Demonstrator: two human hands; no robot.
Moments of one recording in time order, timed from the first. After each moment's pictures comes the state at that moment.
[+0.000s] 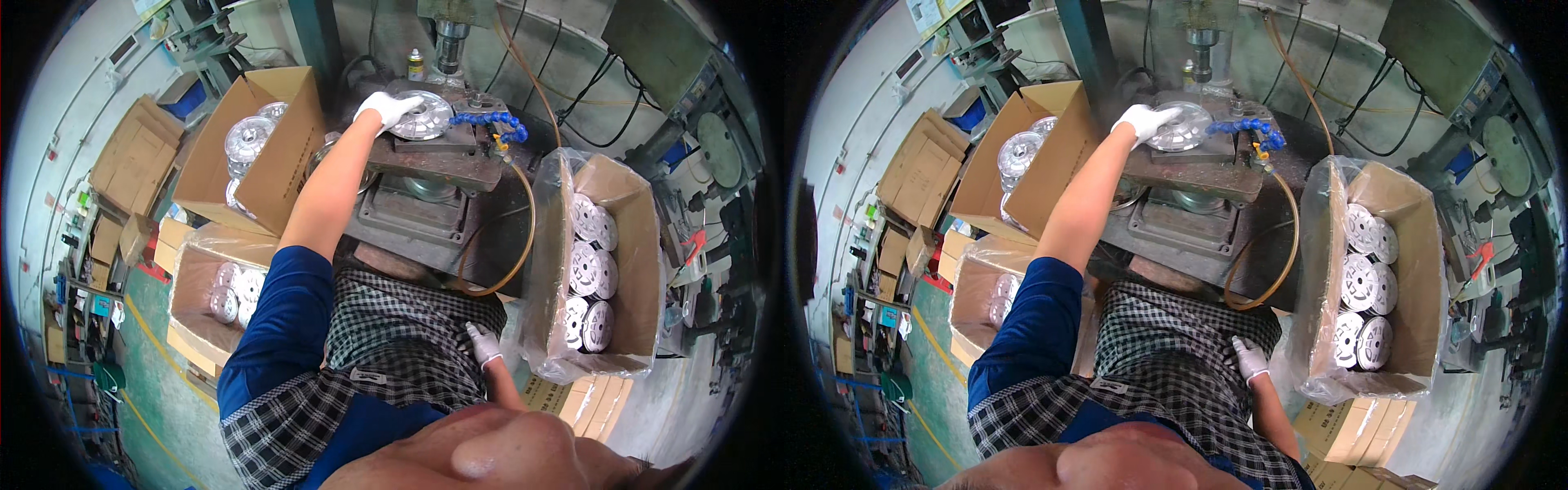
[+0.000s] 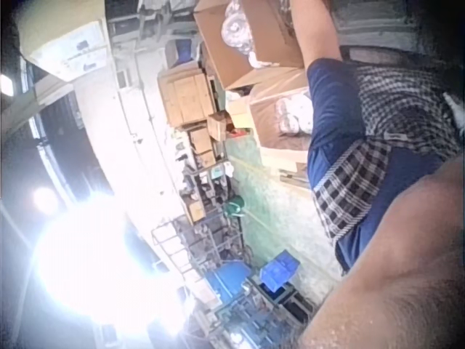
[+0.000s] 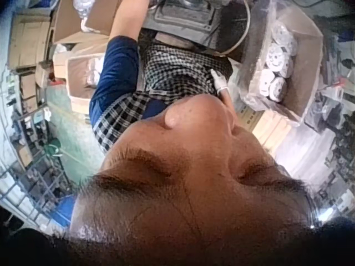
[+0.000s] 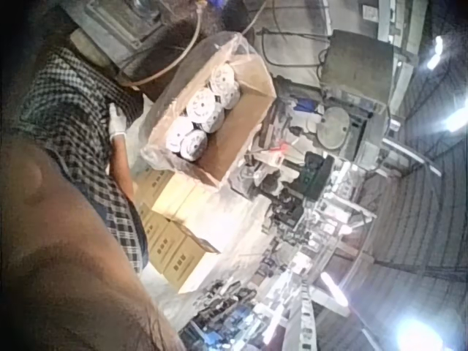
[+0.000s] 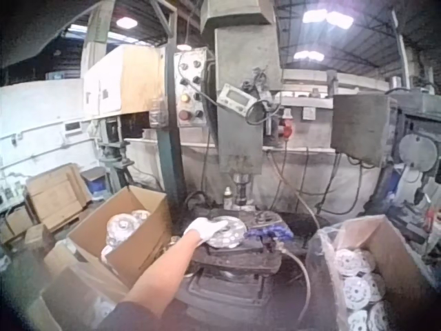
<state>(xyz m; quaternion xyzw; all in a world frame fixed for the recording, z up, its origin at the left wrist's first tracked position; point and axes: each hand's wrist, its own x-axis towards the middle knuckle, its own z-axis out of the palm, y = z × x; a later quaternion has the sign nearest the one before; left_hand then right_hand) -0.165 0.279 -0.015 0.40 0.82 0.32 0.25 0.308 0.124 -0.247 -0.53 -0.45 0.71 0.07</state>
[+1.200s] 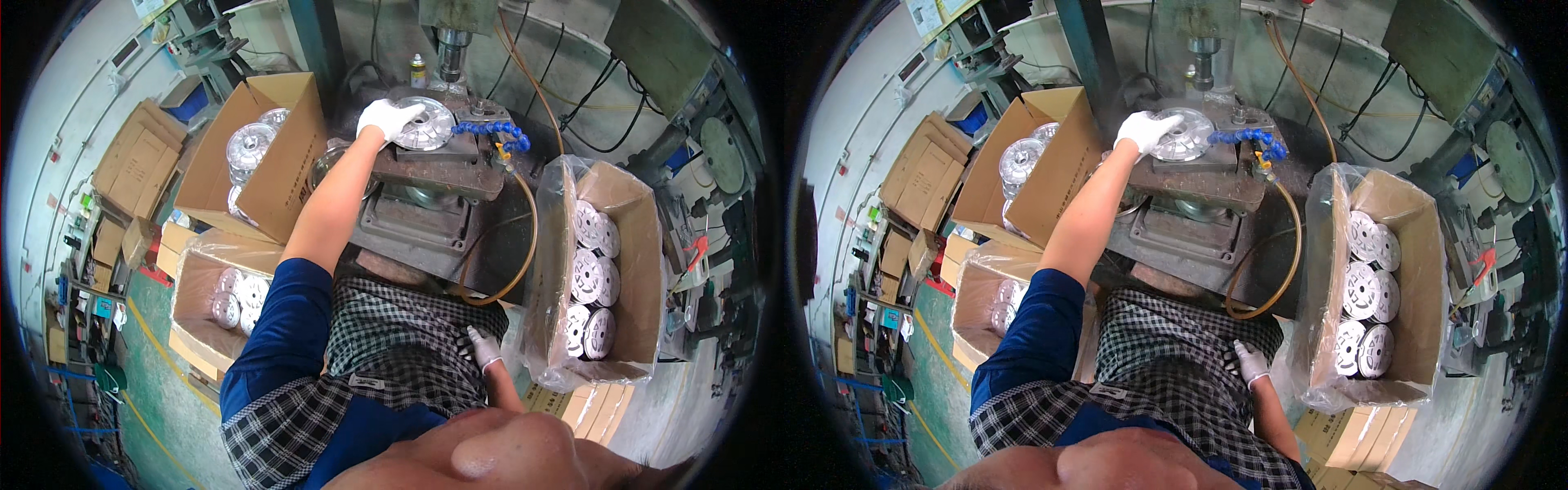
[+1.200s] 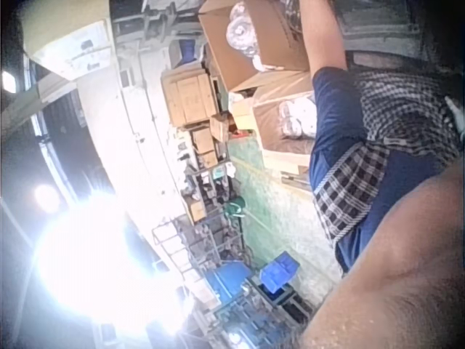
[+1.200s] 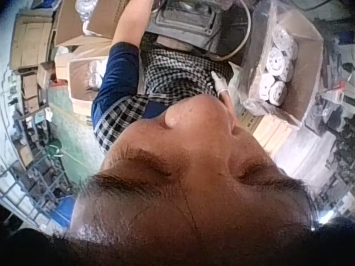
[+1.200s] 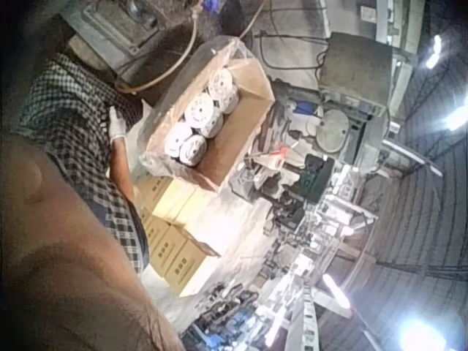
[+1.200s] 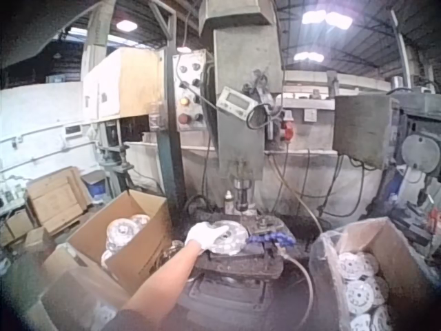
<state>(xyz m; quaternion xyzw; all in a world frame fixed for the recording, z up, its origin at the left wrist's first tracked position) -0.156 0.274 -0.020 0.43 0.83 0.33 0.13 0.303 0.134 -0.252 -0.55 -0.43 0.71 0.06</state>
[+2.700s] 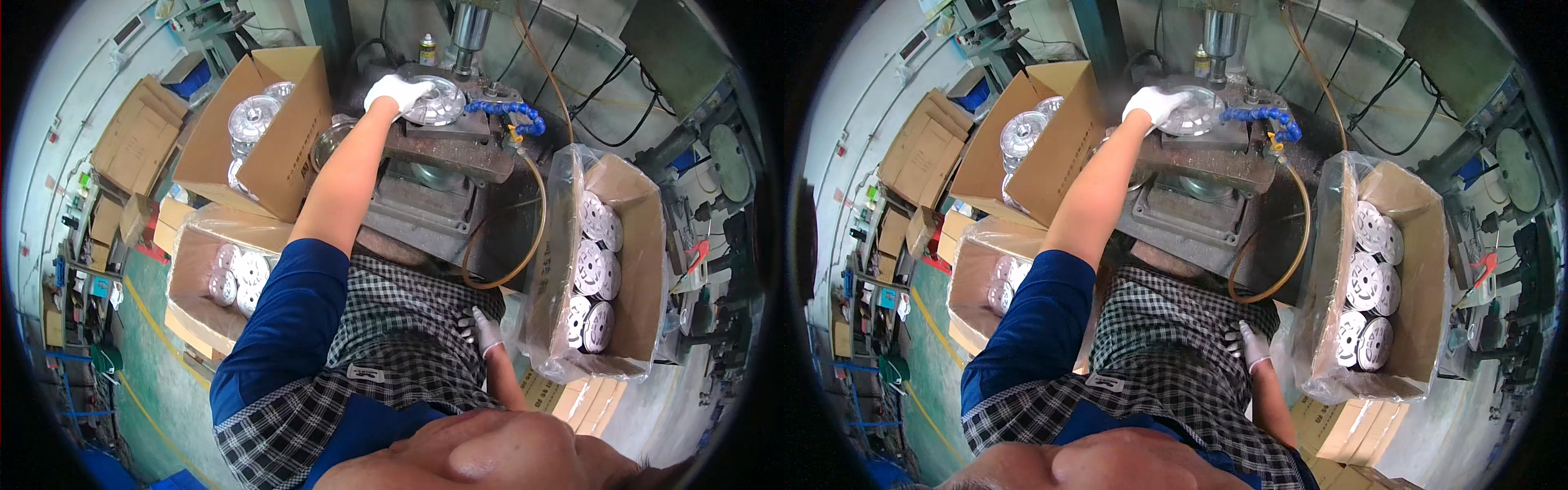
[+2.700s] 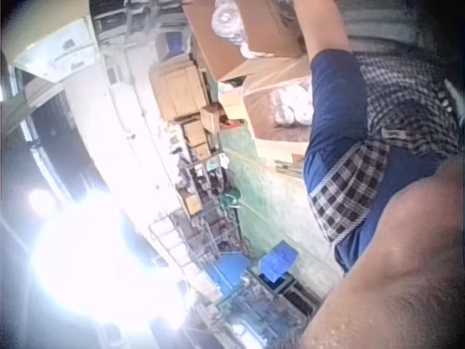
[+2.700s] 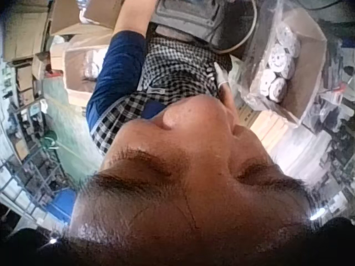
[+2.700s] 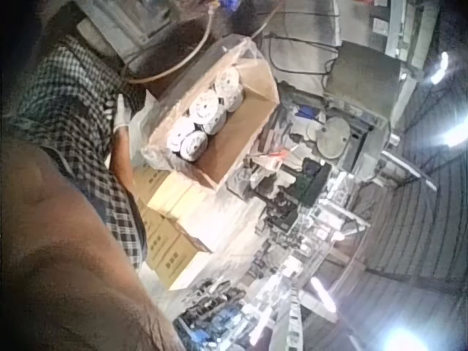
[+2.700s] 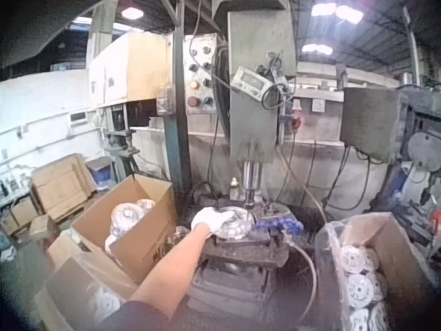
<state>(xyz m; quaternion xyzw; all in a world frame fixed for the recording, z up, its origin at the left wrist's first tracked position) -0.163 0.285 -0.026 0.39 0.87 0.28 0.13 0.307 0.143 -0.254 -0.53 -0.38 0.76 0.07</state>
